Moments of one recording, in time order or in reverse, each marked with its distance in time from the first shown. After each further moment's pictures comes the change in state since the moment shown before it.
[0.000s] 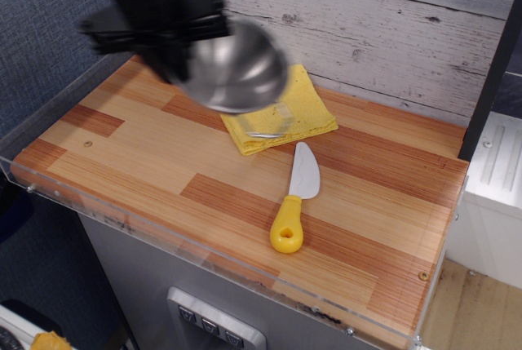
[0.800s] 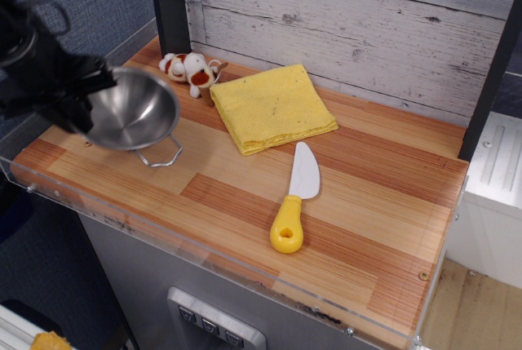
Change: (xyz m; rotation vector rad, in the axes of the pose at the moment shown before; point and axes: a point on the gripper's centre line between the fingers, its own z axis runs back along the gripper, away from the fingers) arm -0.009 0.103 -0.062 0.006 0.049 0.173
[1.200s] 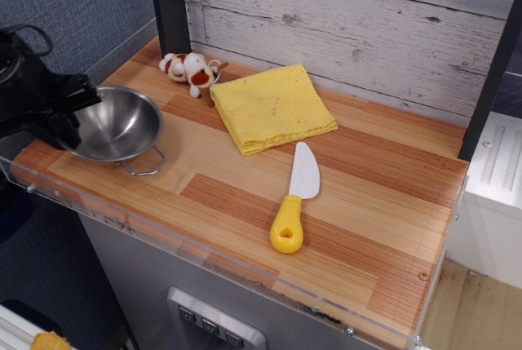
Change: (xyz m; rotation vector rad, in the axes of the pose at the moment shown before) arm 0.001 0.024 -0.022 -0.006 0.044 0.050
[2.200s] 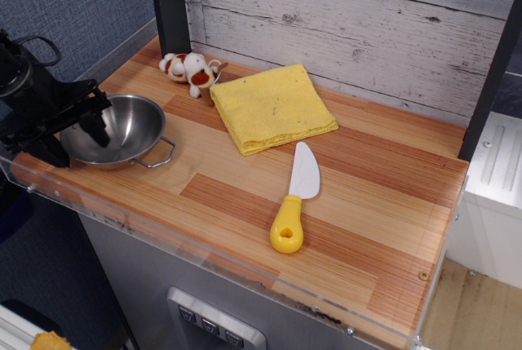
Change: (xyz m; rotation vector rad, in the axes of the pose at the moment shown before) arm -0.009 -0.011 -0.010 -0.042 0.050 0.101
